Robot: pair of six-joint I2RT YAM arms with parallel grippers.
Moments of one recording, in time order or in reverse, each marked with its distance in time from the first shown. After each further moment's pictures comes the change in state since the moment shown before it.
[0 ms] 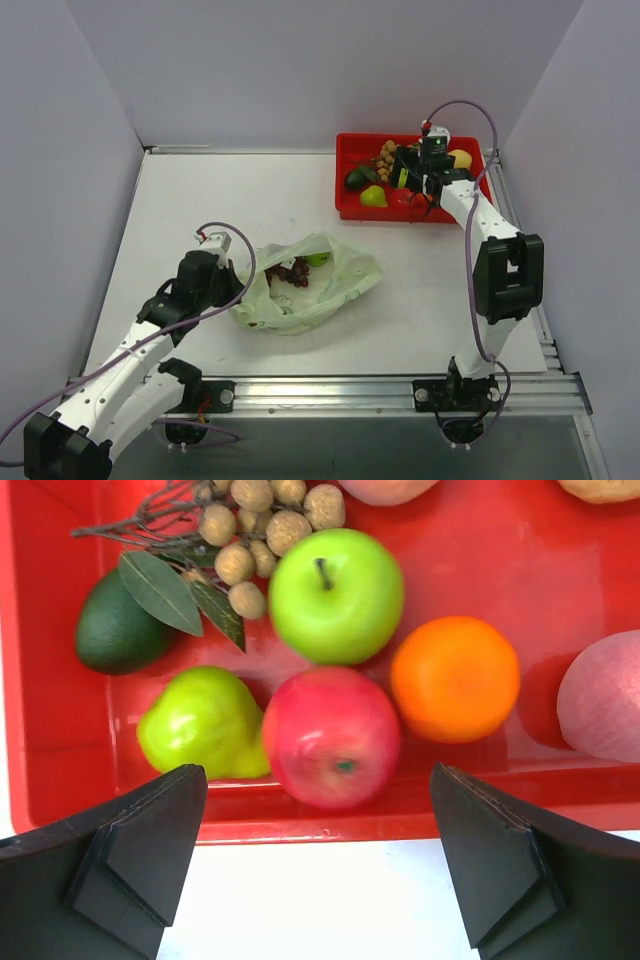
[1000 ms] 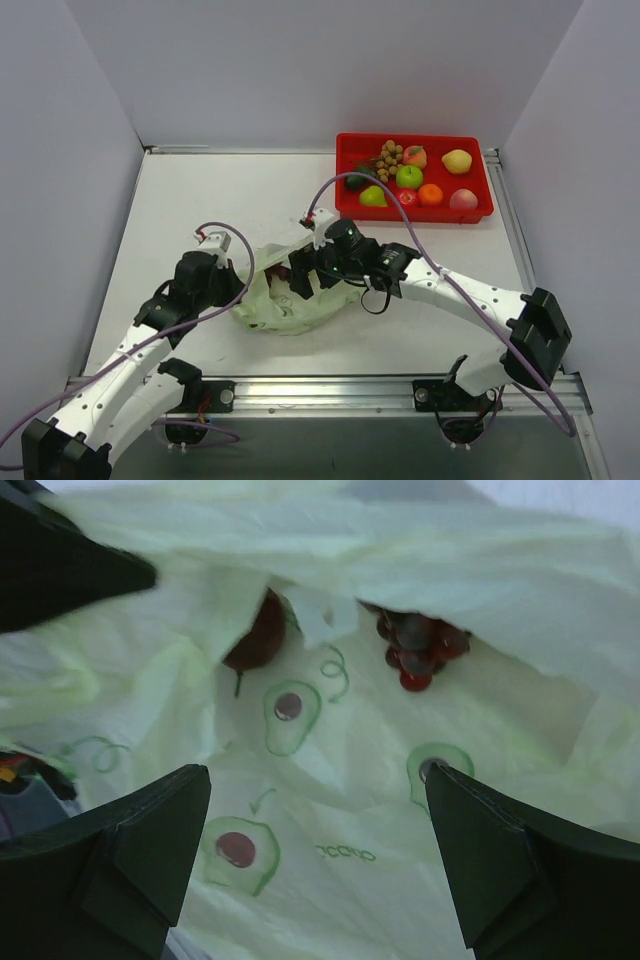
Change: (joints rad) left arm 0.001 -0.029 -0.004 0.006 0.024 0.004; right arm 0.748 -0.423 -0.365 0.003 -0.243 0.028
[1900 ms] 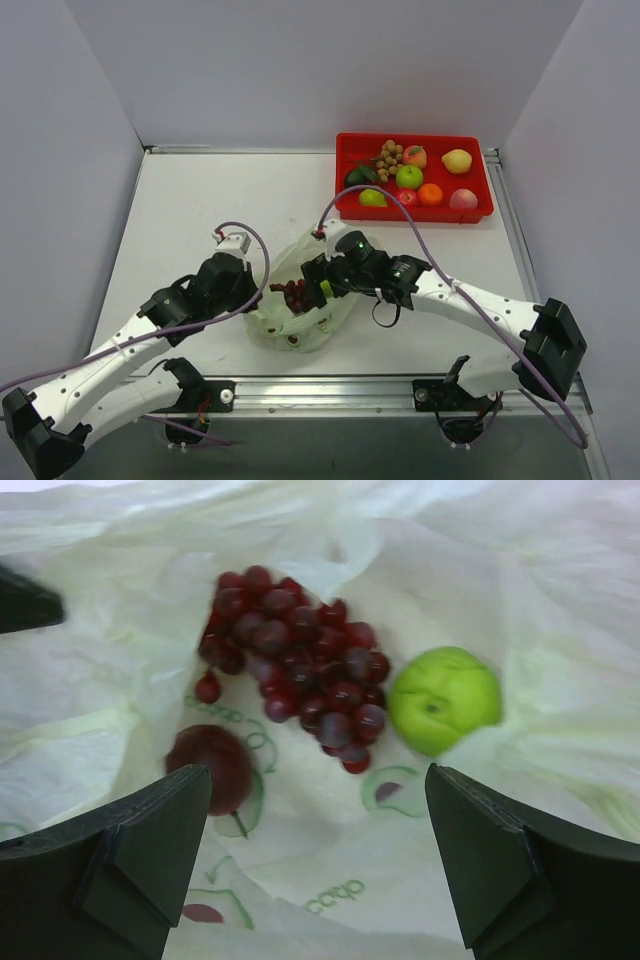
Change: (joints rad) left arm -0.345 0.084 0.215 -0.213 -0.229 -0.192; right arm -0.011 -0.096 -0.183 0.021 0.113 -0.025
